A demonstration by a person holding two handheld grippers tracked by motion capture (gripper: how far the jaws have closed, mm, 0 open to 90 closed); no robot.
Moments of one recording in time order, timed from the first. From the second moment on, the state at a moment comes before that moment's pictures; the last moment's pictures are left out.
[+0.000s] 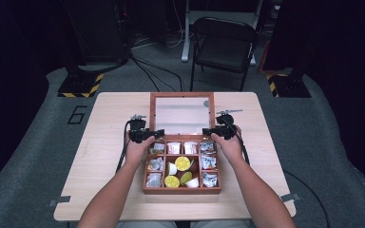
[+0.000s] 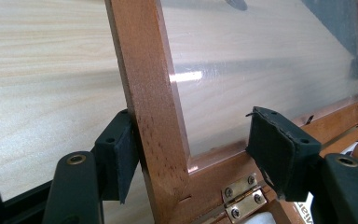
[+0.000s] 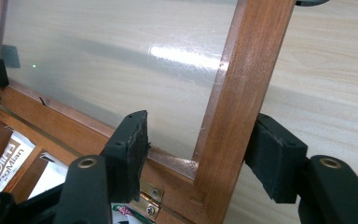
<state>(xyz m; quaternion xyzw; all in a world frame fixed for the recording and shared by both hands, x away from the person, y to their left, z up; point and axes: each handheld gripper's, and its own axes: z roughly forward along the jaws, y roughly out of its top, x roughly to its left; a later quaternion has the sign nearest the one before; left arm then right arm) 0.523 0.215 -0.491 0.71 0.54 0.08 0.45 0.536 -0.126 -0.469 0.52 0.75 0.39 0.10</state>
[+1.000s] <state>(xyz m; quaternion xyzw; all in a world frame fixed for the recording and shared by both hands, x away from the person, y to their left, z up) 0.530 0.218 -0.502 0.69 0.57 0.03 0.45 0.542 -0.127 -0.479 0.54 0.75 0.38 0.08</state>
